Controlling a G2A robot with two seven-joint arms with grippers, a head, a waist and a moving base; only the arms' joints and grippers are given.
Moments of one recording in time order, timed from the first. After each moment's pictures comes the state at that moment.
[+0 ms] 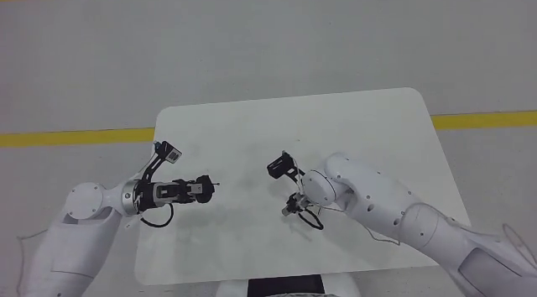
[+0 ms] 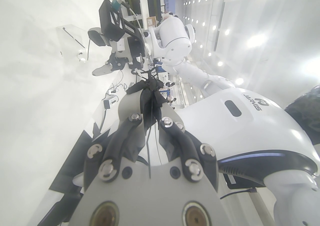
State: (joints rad) left arm 1.55 -0.88 -1.47 -1.56 -0.65 -0.34 -1.39; right arm -0.91 -1.12 0.48 -1.68 -0.78 0.34 1.38
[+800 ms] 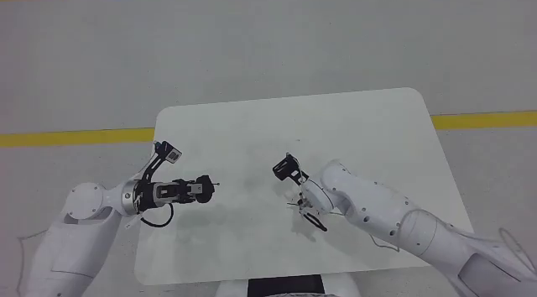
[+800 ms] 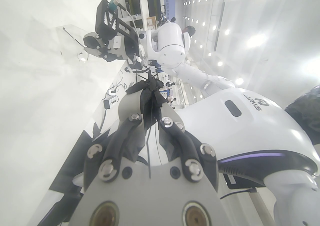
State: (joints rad) left arm 1.55 -0.88 -1.47 -1.56 -0.65 -0.34 -1.39; right arm -0.95 -1.13 0.47 -1.67 -0.96 0.34 1.39
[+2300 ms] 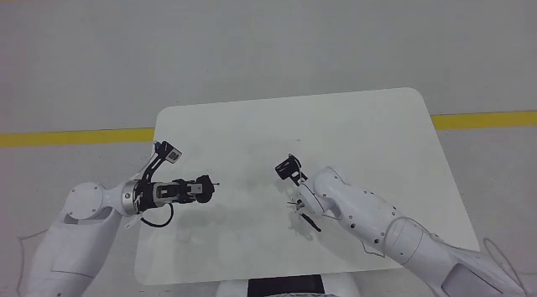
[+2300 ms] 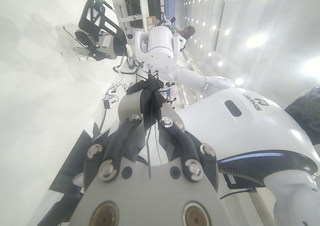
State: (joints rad) left arm 1.55 -0.88 -1.47 -1.56 -0.65 -0.34 -1.39; right arm -1.06 -1.22 0.57 -1.58 -1.15 0.34 1.39
